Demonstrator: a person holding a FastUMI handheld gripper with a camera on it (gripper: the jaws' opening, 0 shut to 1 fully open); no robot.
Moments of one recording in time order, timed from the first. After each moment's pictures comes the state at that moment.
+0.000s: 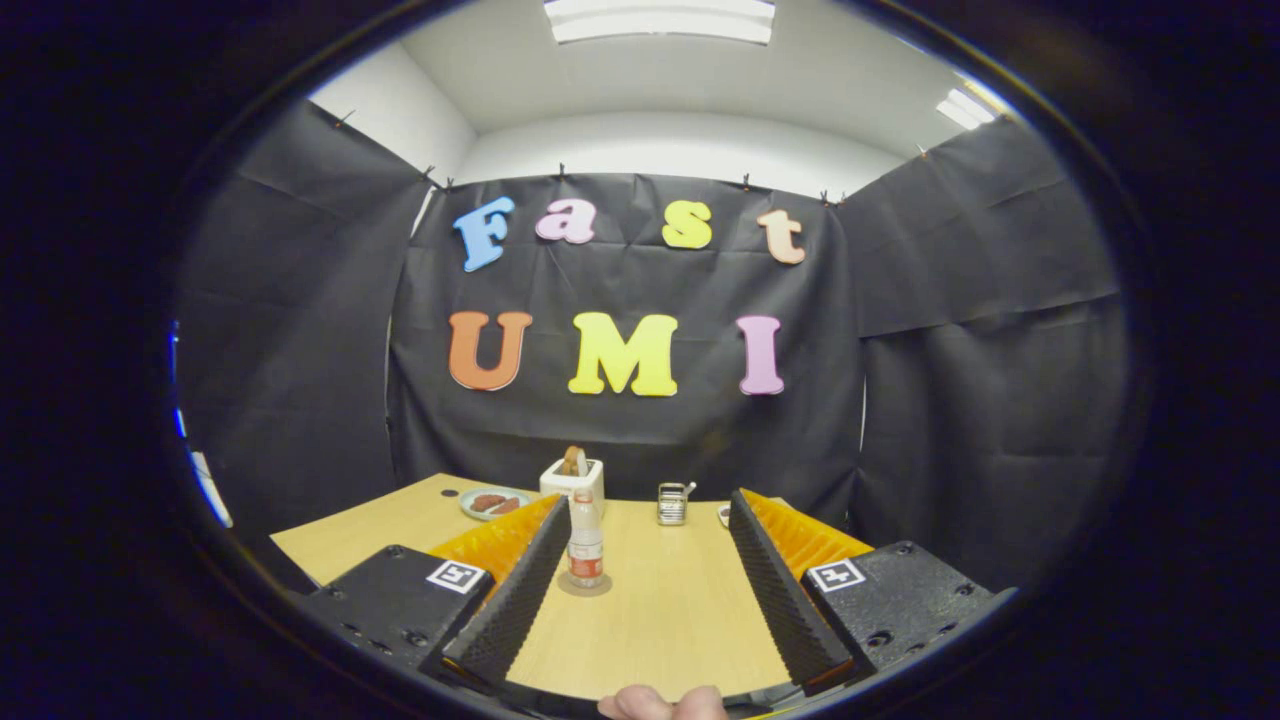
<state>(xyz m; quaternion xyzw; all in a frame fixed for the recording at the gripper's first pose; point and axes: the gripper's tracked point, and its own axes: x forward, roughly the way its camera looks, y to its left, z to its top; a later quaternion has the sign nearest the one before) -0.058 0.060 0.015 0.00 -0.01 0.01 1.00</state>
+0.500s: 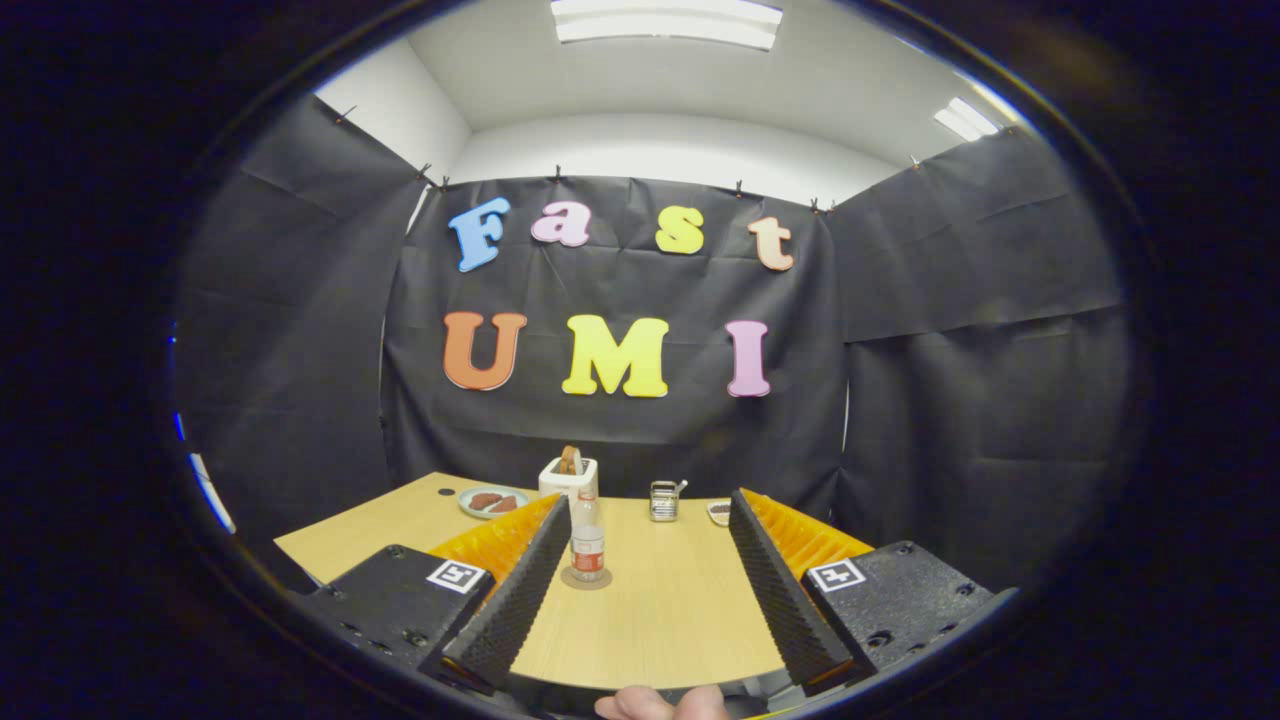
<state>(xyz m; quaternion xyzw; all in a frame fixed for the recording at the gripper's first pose) -0.087 0.076 0.022 -0.01 -0.01 -0.03 1.00</state>
